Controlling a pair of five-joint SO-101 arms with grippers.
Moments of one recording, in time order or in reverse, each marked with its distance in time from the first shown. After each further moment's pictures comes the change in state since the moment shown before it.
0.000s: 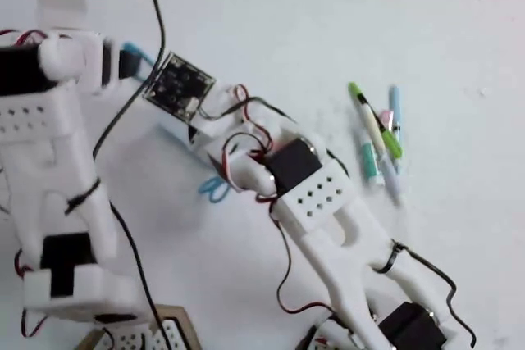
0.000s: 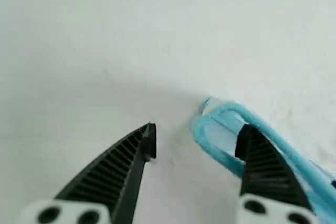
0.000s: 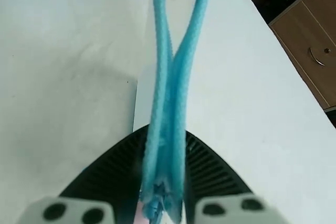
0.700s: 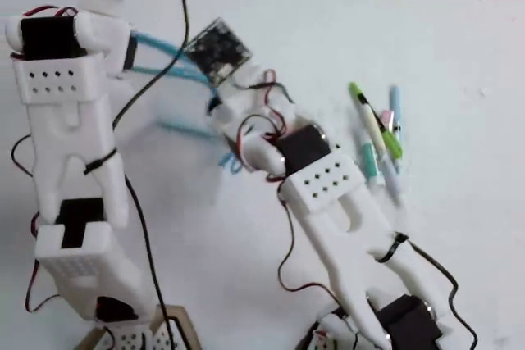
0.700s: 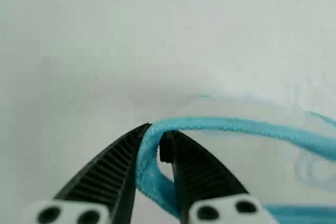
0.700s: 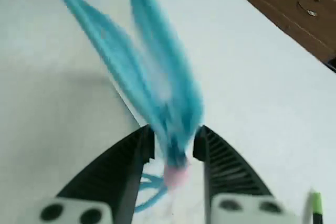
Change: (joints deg) left arm 1.1 11.9 -8.8 0.1 -4.2; right arm 8.0 0.9 0.4 -1.9 -14.4
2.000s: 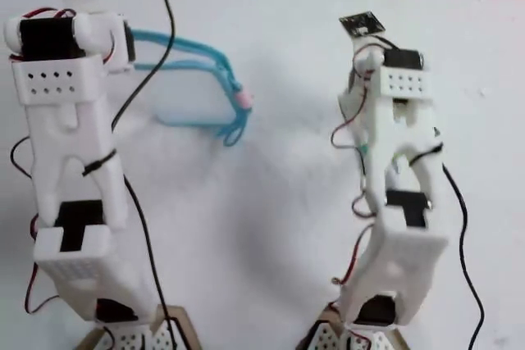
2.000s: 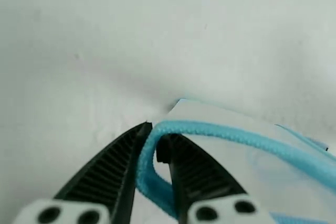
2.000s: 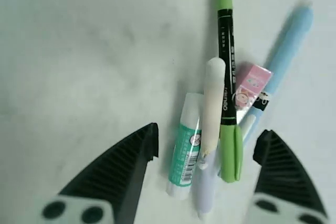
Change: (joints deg) left arm 2.5 -0.2 1.4 0.0 18.3; right arm 33.8 47.6 -41.1 33.3 8.7
